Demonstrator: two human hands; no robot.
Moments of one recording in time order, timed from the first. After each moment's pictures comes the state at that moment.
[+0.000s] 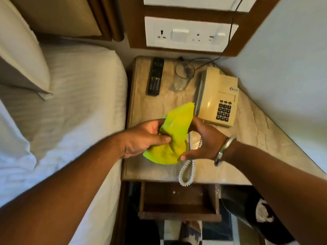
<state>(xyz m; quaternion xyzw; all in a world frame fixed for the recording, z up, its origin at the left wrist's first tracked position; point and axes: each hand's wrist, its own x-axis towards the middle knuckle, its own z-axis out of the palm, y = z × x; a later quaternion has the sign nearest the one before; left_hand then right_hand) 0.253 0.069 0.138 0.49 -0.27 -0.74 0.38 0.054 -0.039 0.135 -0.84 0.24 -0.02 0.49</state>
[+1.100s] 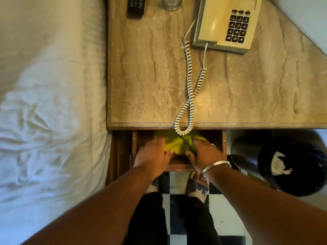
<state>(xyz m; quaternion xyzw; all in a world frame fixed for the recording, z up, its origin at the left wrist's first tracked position) 0.101 0.224 -0.033 0.77 -0.50 -0.39 -0.04 -0.063 0.139 -0.026 -0.76 0.50 0.23 0.35</state>
